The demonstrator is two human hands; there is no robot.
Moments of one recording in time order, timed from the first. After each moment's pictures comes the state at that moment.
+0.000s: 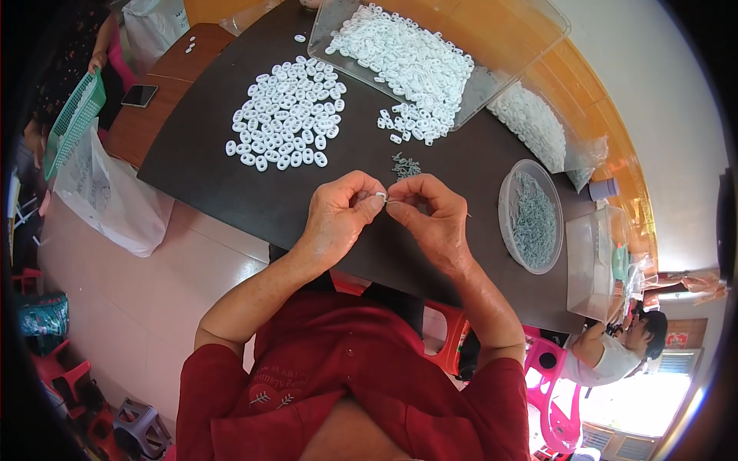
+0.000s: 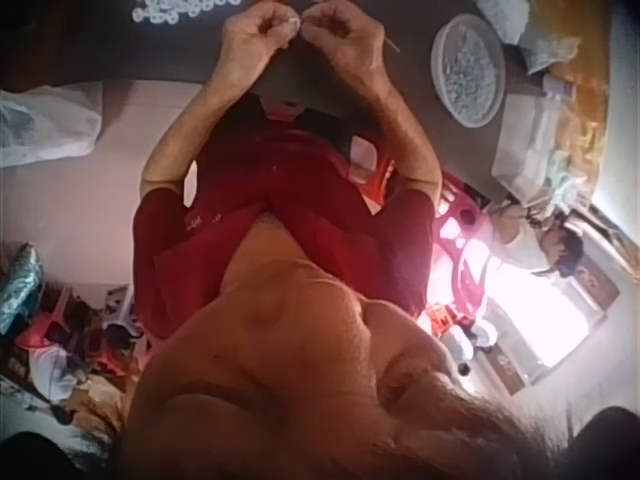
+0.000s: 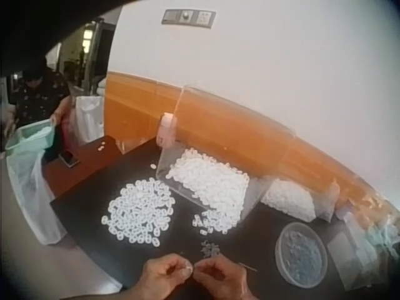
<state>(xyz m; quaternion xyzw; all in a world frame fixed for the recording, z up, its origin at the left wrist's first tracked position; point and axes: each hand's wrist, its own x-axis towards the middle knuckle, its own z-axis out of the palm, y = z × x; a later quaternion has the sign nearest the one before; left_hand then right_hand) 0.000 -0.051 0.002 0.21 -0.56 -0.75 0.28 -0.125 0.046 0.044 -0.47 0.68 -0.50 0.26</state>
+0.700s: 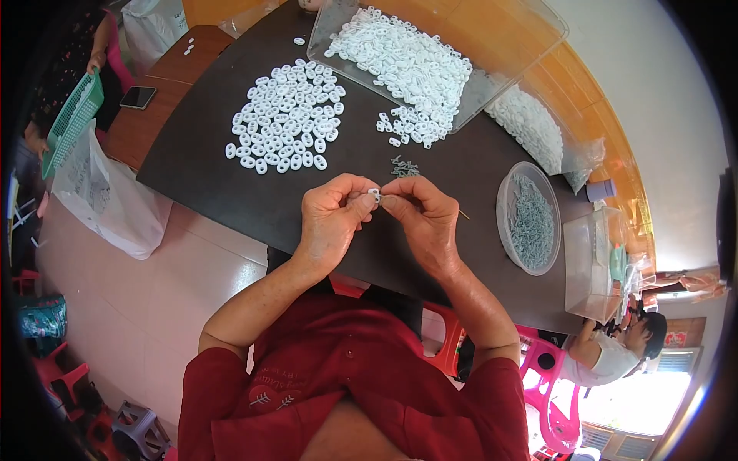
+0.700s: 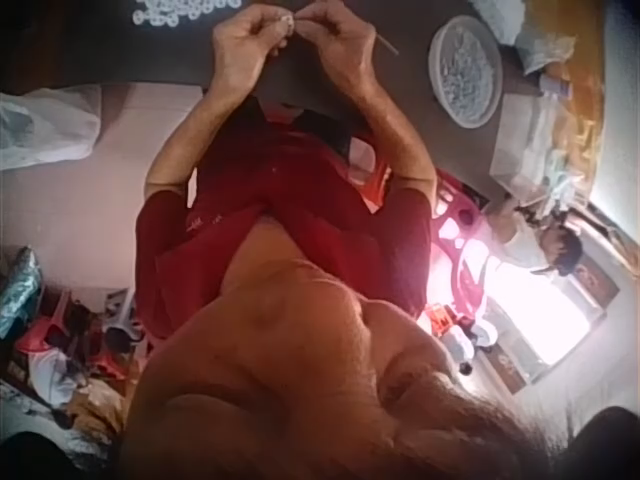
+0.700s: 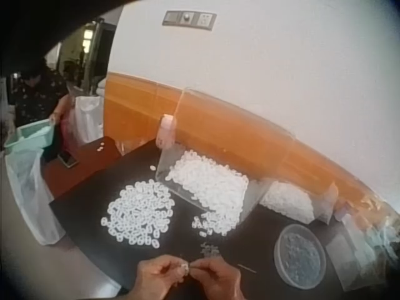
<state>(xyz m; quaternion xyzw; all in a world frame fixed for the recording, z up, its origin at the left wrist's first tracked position) 0.006 -0.049 -0.002 0.19 -0.49 -0.78 0.33 -0.117 0.039 0.033 -0.45 0.65 -0.55 0.26</state>
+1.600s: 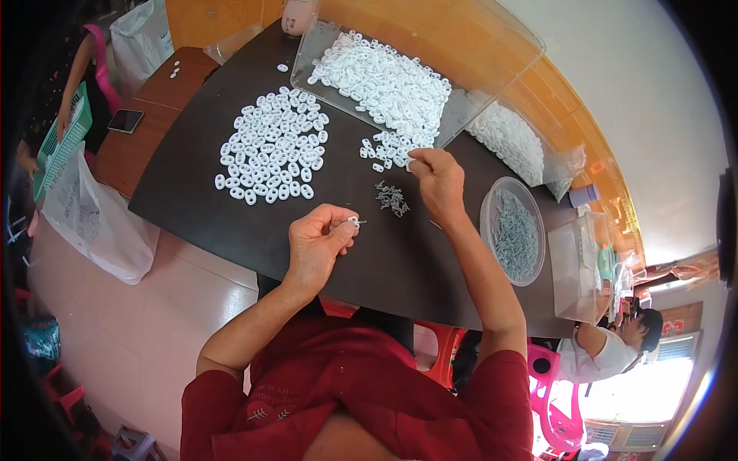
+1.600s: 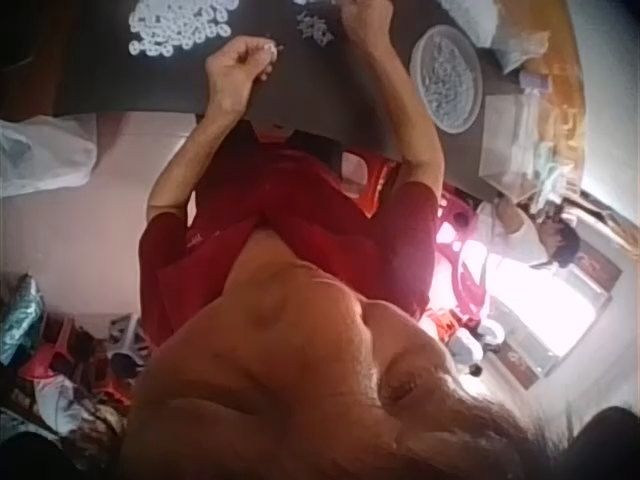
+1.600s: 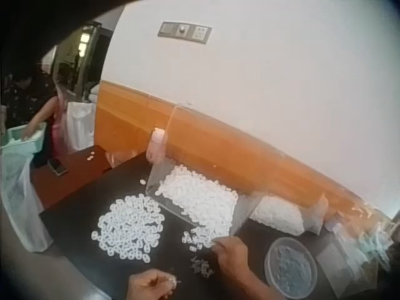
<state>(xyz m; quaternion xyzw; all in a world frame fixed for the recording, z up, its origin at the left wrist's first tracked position) 0.004 -0.053 -0.015 0.23 -0.47 -0.79 0.33 -0.220 -0.004 0.015 -0.52 0.77 -0.38 -0.05</state>
